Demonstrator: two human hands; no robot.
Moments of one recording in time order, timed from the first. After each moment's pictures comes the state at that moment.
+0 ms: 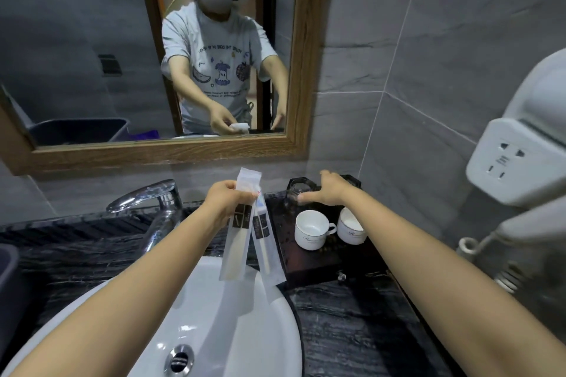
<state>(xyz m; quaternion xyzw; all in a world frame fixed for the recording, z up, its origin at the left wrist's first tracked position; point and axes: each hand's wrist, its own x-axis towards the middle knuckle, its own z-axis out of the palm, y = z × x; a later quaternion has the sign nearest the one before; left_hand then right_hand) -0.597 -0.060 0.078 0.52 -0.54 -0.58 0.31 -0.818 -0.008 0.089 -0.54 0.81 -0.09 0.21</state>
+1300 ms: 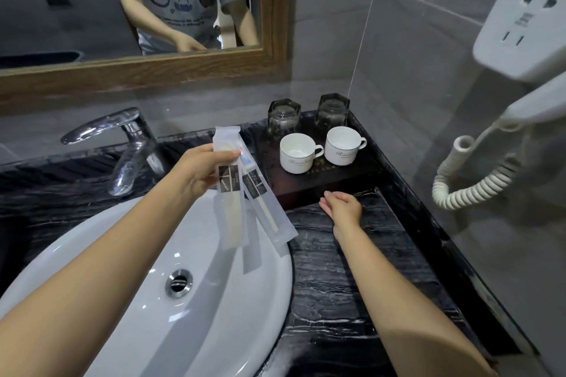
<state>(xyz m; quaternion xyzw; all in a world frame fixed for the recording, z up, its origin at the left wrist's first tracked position) -0.582 -0.020 0.023 0.50 -0.49 -0.66 0.27 -0.800 0.097 -0.117 0.00 0.63 -0.68 0.36</state>
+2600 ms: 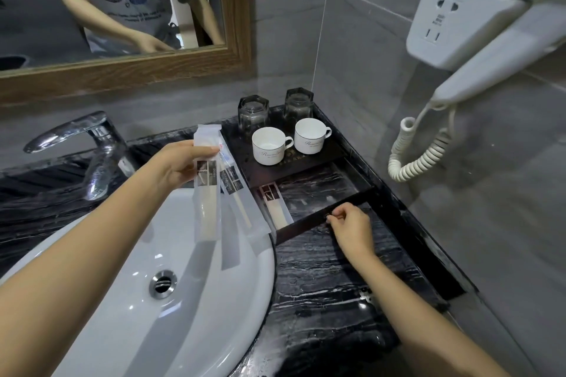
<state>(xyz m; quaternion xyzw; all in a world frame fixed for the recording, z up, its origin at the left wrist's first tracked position) -0.583 -0.024 0.036 0.46 -0.52 -0.69 0.21 -0.791 0.212 -0.090 -0.29 0.89 -0.34 0.12</state>
